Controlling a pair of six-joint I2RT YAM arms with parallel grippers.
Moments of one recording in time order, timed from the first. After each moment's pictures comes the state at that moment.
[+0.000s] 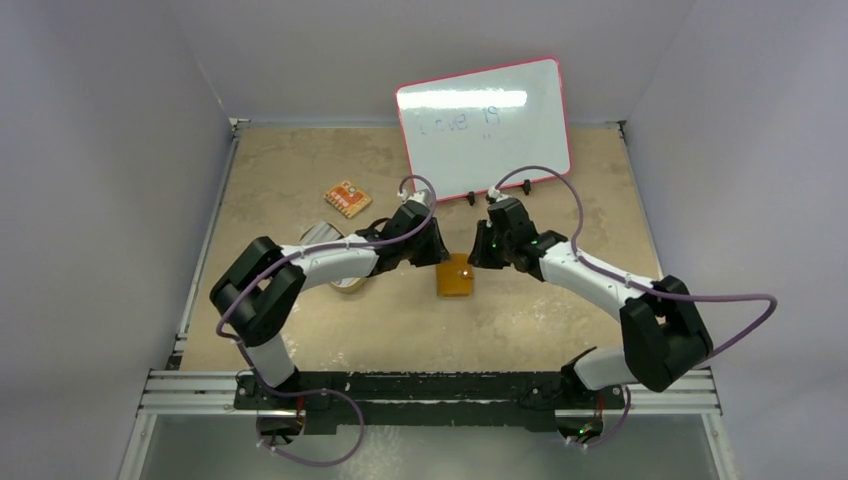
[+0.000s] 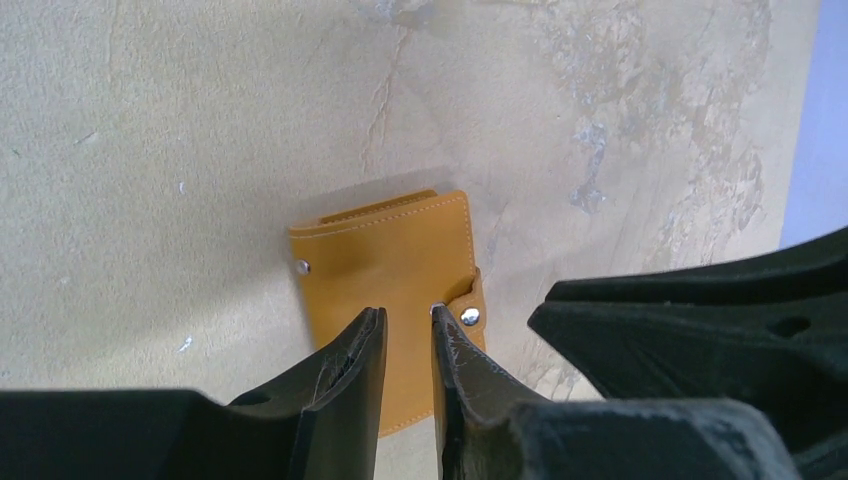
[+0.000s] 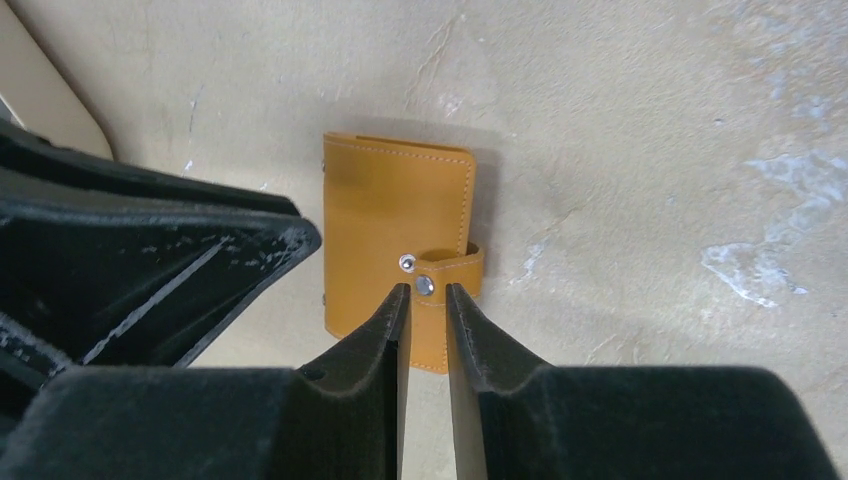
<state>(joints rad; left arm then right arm) -0.78 1.73 1.01 -0.02 0.01 -0.85 0.54 1.40 0.83 -0.29 -0.02 0.57</state>
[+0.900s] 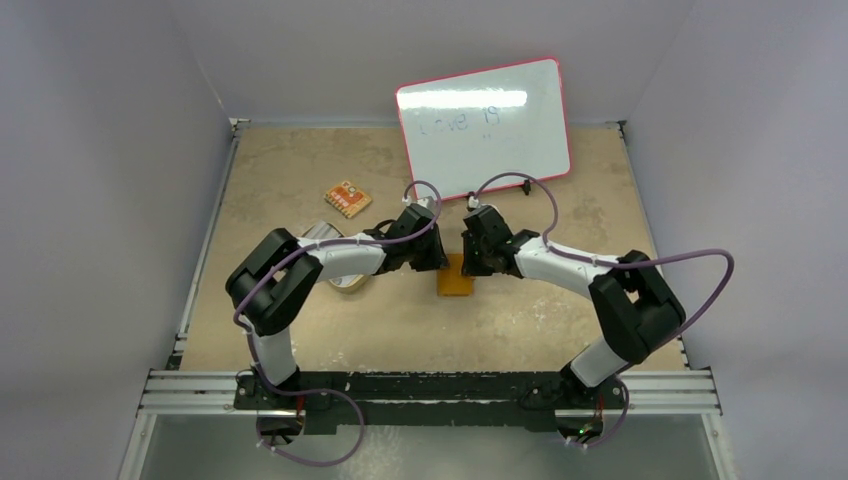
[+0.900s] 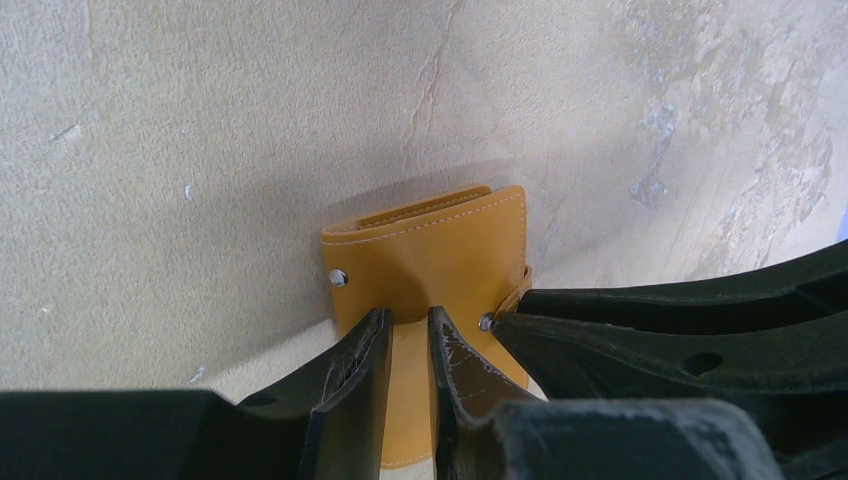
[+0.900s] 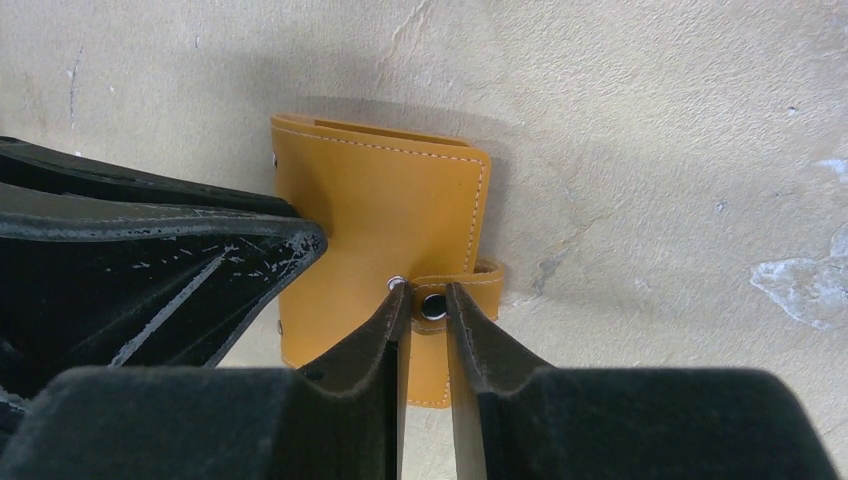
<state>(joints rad) -0.77 1.83 1.02 -0.02 0.06 -0.83 0.63 1.58 0.87 -0.30 0.08 0.57</state>
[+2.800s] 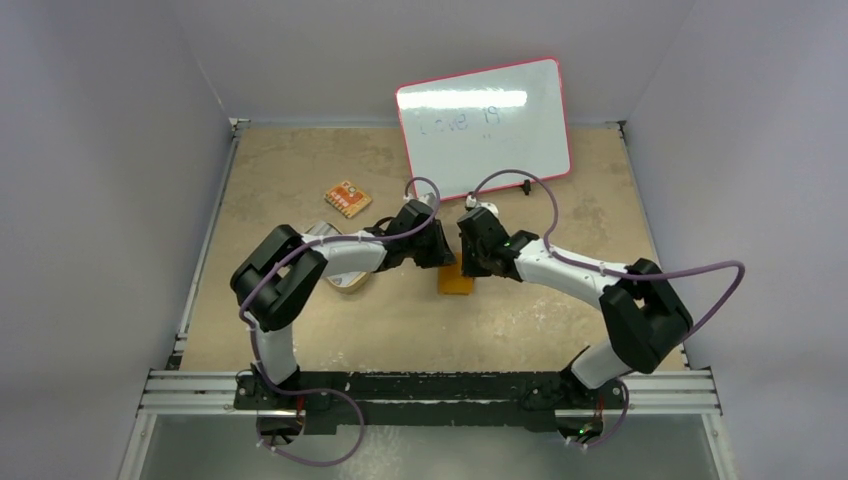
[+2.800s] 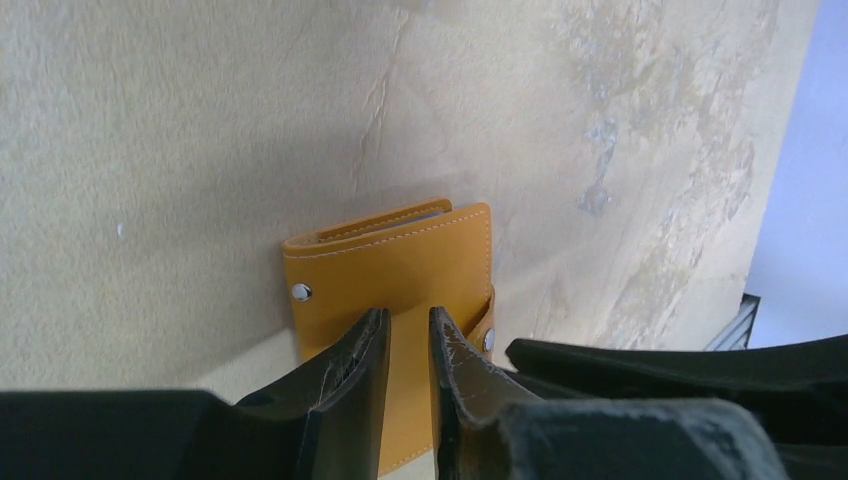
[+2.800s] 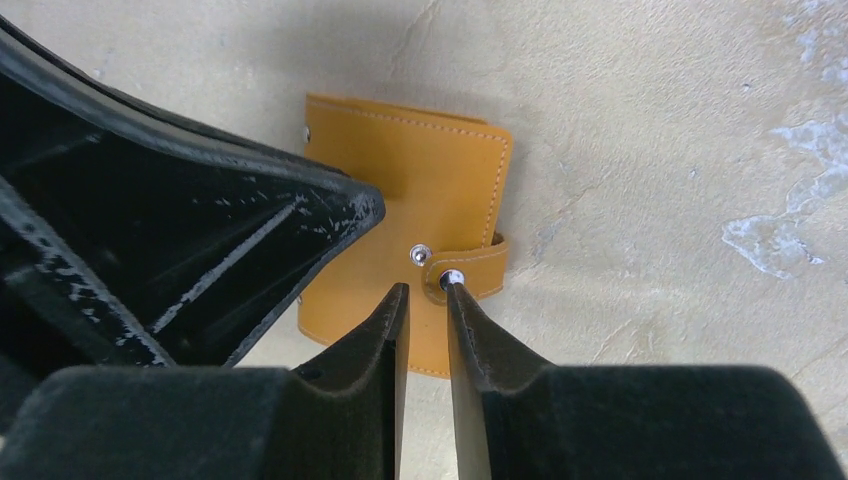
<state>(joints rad) -0.75 1.85 1.03 0.06 0.15 -0.88 0.70 1.51 0.90 -0.38 0.19 0.60</state>
